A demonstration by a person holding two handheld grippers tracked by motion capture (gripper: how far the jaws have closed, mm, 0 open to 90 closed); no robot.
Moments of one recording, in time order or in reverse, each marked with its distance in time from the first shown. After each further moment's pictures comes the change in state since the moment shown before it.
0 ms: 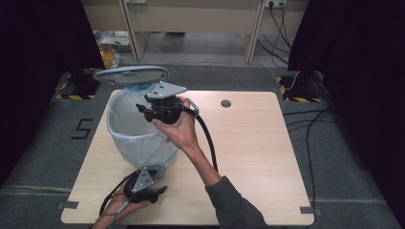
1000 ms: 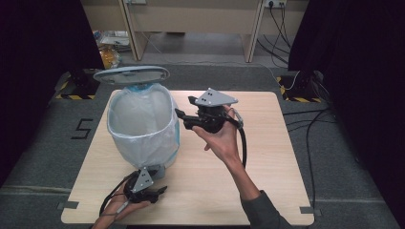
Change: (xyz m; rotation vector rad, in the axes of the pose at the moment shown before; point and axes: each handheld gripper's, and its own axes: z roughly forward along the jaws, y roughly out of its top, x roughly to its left) left arm 0.000 0.000 0.000 0.000 0.000 0.000; right arm -0.035 -0.038 -0.094 -0.019 -0.137 0.063
